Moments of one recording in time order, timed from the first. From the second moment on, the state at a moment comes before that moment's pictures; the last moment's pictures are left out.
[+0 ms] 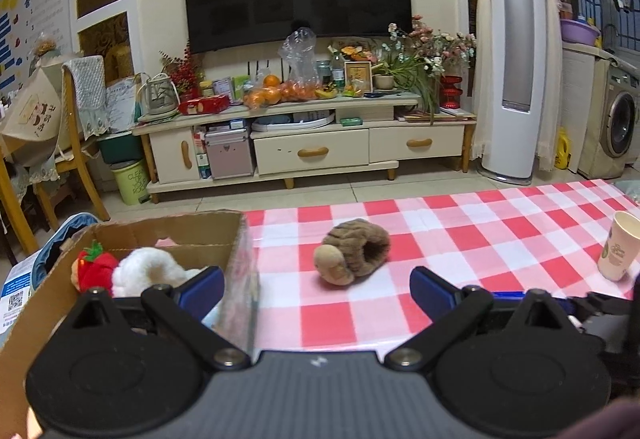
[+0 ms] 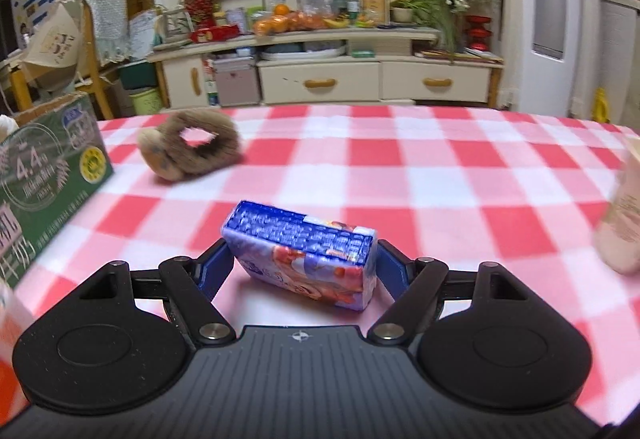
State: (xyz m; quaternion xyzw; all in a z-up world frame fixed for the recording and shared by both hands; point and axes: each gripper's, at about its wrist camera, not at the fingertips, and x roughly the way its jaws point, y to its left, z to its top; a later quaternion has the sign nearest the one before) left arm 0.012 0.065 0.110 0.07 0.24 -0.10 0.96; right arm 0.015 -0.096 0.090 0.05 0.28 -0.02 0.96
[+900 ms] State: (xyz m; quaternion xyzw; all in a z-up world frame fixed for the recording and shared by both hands) left arm 0.090 -0.023 0.070 0.01 0.29 -0.01 0.96; right arm -0.021 -0.155 0.081 0.08 0.30 -0.04 0.95
